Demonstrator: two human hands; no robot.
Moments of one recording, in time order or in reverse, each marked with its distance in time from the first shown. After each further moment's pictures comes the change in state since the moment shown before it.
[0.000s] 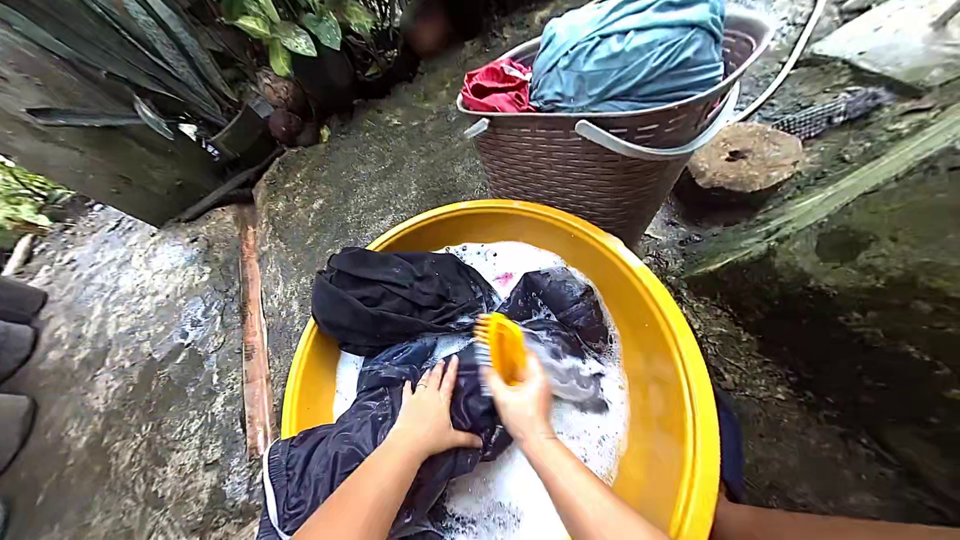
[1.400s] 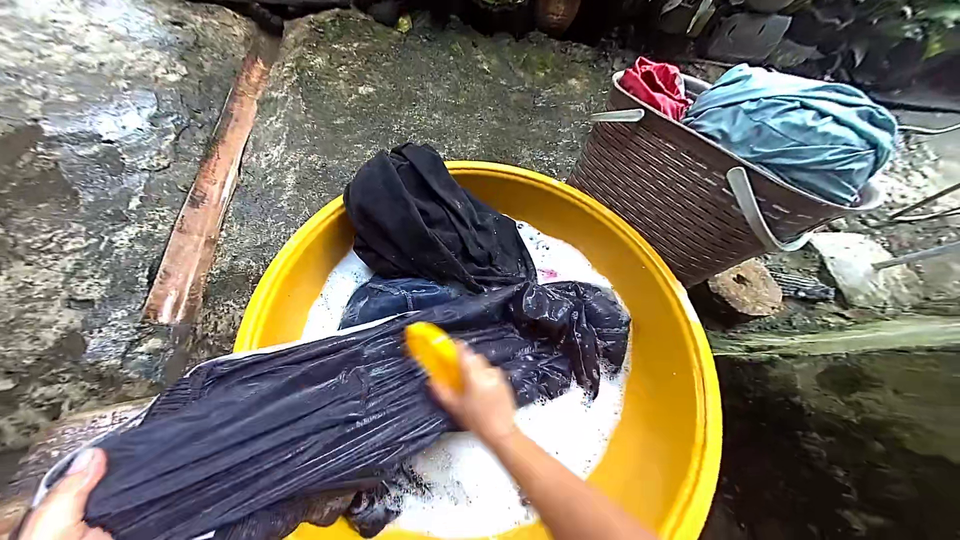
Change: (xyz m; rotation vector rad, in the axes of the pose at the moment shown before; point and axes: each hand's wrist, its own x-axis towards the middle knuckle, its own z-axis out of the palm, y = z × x) left_hand -0.207 -0.117 0.124 -1.794 1.331 -0.522; right_hand -0.022 0.042 0.043 -0.914 -0.321 -0.722
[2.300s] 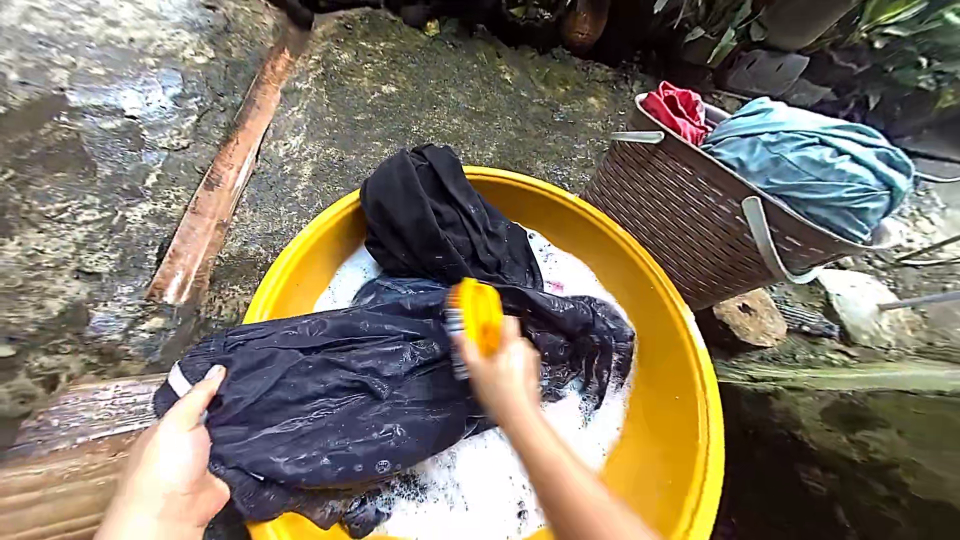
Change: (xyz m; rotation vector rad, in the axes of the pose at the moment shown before) left_hand 0.015 -0.013 0.056 -0.002 0.038 -0.337; right_hand 0.046 -0.034 -0.072 0.169 -0.178 0.364
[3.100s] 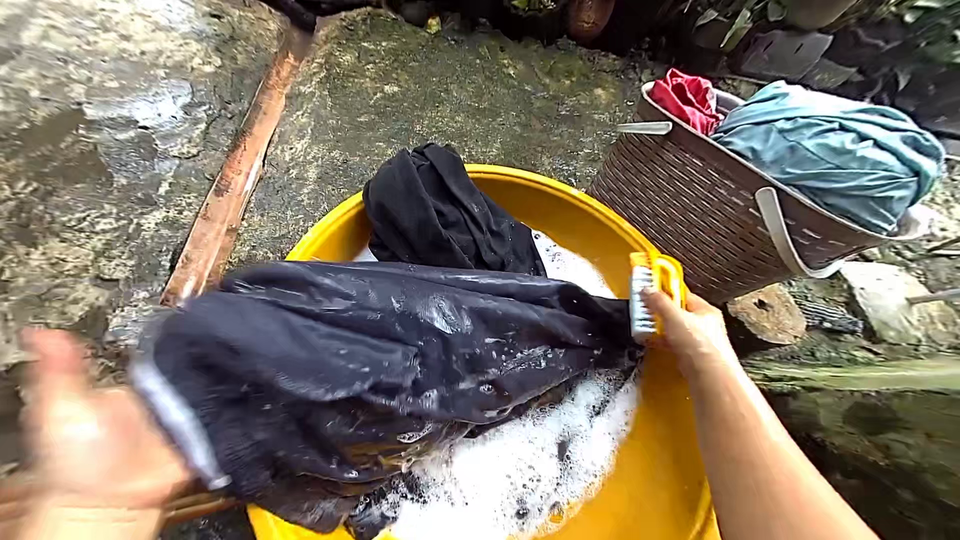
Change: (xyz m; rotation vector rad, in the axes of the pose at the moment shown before) left_hand 0.017 0.032 -0.032 -0.301 -0.450 0.105; right_hand 0.094 0.143 -0.140 0.395 0.301 0.251
